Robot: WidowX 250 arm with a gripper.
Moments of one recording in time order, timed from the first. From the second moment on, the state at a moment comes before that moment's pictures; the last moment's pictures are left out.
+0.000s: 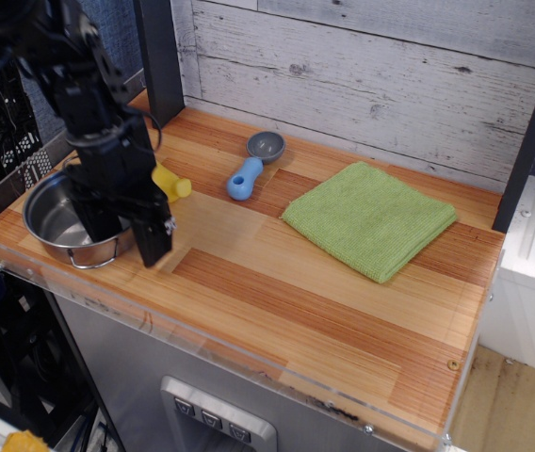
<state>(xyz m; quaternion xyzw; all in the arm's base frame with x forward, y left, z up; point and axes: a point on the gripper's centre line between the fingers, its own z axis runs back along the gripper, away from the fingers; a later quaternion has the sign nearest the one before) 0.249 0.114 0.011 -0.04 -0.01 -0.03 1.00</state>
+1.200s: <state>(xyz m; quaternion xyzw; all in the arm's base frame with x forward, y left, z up) 0.243 0.116 0.066 -0.03 -0.04 0.01 1.00</state>
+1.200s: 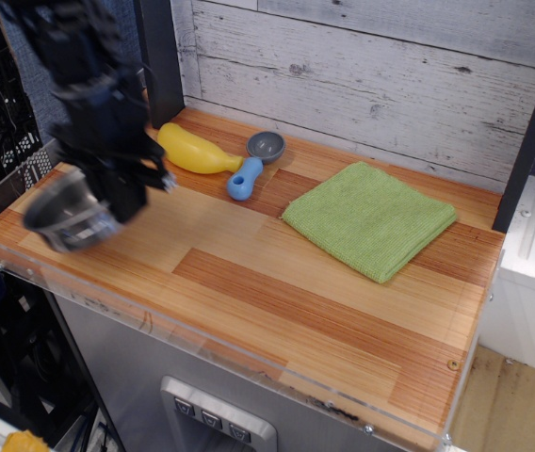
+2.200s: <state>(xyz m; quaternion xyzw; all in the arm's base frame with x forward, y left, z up) 0.333 -0.029 0.103 -0.04 -0.08 -0.16 0.98</state>
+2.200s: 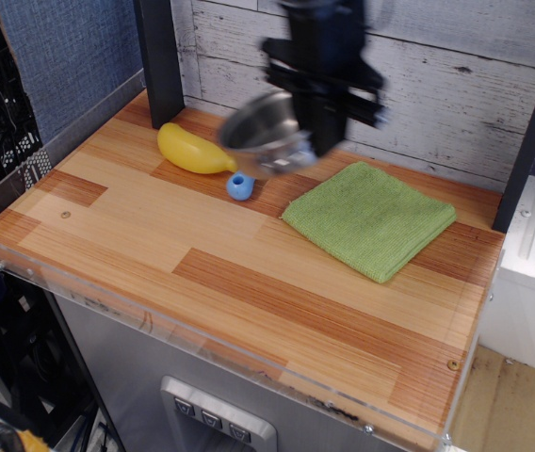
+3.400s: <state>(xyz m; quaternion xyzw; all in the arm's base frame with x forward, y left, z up) 0.327 -0.070 0.035 -0.05 -0.01 -0.20 0.98</state>
